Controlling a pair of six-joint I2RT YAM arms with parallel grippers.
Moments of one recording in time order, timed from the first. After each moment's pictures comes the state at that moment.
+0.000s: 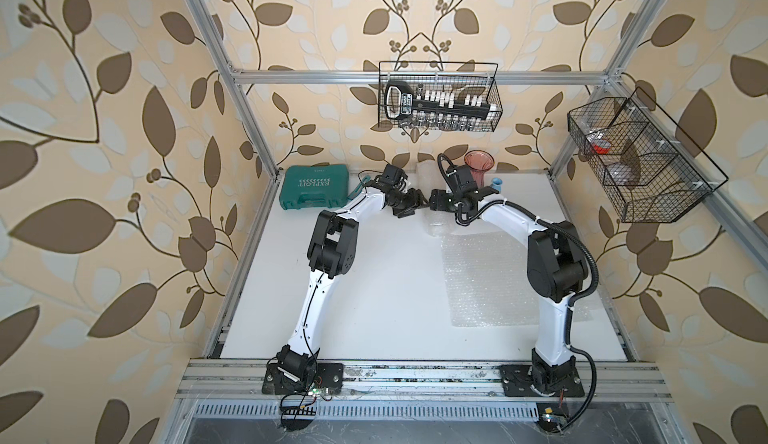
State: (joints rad) left arm -0.38 2.44 2.07 -0.51 0.59 -0.65; right arm 0.38 2.07 1.67 -0.43 0.07 0.43
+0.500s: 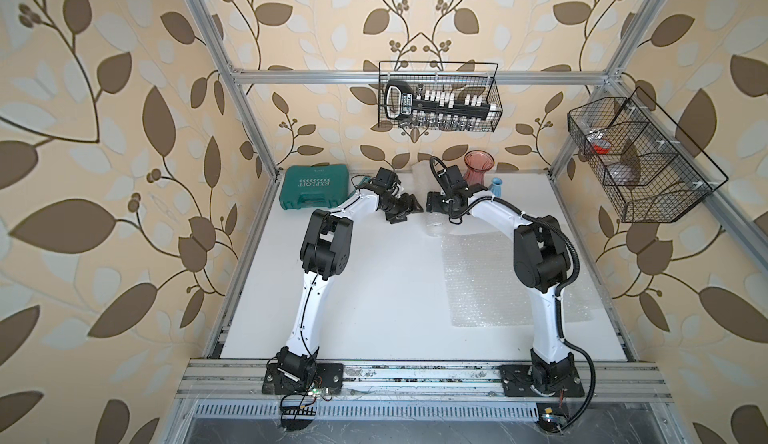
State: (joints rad) left arm -0.35 2.34 1.90 -0.54 0.59 -0.62; right arm 0.39 2.19 1.79 -0.53 0.09 0.46
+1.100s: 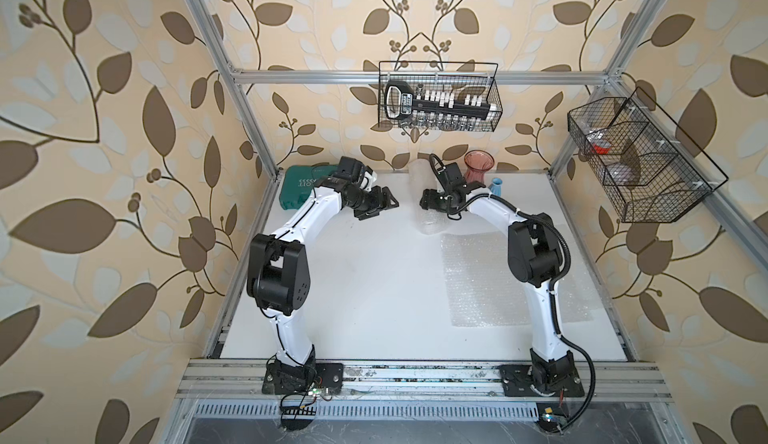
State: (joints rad) left arm -0.22 1.80 1.58 -0.73 0.57 -0.45; right arm 0.37 2.27 1.87 -0.51 -0.09 0.49
